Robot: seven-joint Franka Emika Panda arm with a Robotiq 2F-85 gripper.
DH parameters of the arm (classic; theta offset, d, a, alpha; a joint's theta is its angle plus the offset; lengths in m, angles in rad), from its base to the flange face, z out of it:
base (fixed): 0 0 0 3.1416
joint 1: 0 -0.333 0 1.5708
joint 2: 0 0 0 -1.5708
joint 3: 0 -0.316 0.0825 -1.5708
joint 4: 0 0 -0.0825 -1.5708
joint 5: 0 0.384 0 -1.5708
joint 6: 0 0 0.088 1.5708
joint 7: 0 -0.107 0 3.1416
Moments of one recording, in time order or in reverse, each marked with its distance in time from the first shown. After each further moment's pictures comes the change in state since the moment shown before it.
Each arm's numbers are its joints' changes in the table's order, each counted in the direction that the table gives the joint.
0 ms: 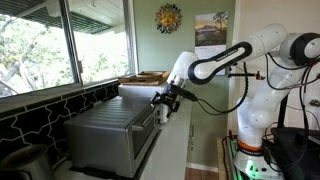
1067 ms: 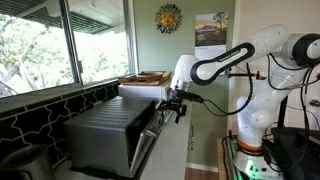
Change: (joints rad) arm -0.017 -0.030 0.012 -0.031 -0.005 0.167 0.036
